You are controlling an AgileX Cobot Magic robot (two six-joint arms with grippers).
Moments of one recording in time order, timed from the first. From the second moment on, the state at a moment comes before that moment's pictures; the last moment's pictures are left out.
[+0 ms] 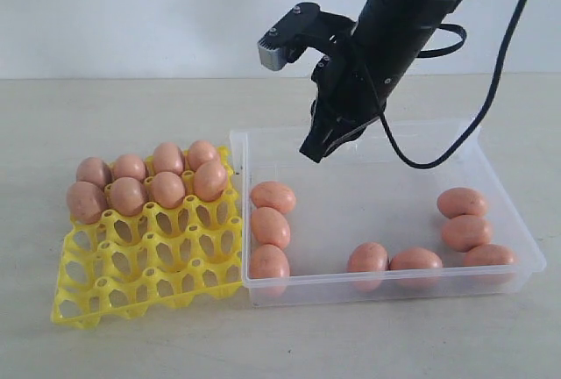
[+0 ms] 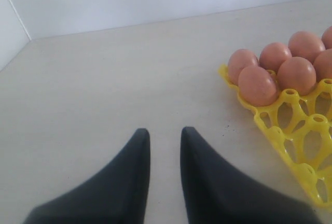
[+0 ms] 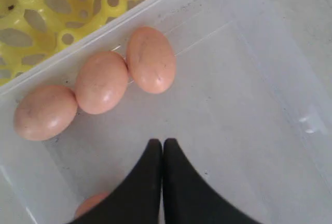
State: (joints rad) left arm 0.04 0.00 0.00 0.23 0.39 -0.09; right arm 0.50 1.86 -1.49 0.24 0.95 -0.71
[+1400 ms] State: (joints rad) left arm 0.04 0.00 0.00 0.23 0.39 -0.09; right arm 0.56 2.14 -1.57 0.28 0.72 -0.93
